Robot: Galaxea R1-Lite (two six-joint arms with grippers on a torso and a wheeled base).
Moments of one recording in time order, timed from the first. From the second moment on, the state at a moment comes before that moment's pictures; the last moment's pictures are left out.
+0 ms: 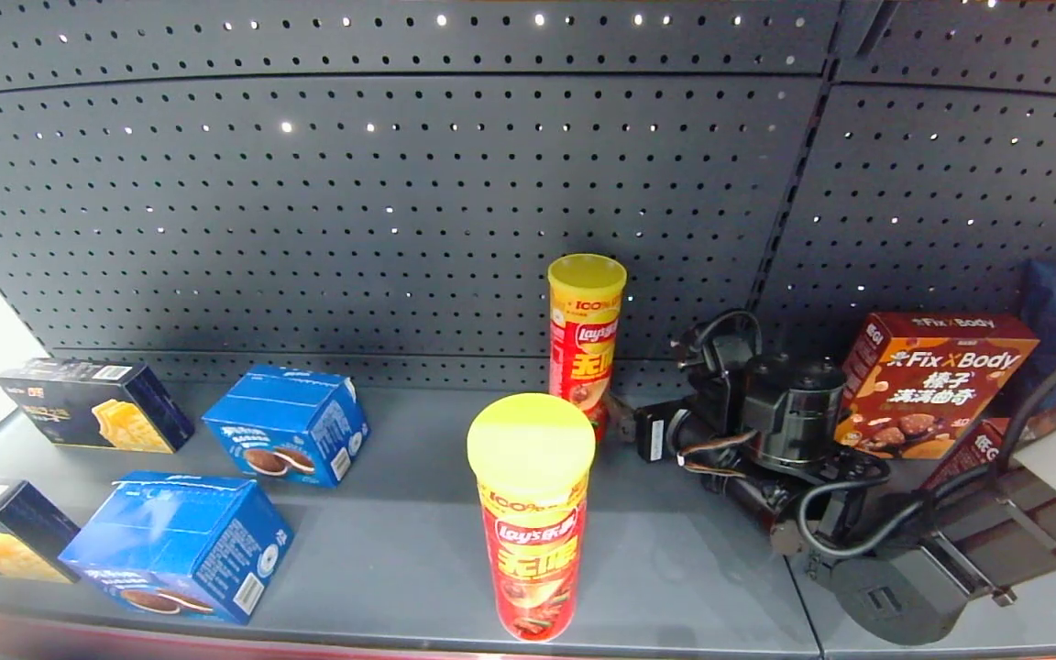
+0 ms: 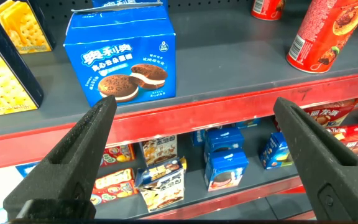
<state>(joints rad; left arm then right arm) -0.34 0.00 0.00 0.00 0.05 -0.01 0.67 1.98 -0.81 -1.09 -0.36 0.03</state>
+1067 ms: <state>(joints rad) -0.34 0.00 0.00 0.00 0.05 -0.01 0.72 1.78 -0.66 -1.11 -0.36 -0.05</state>
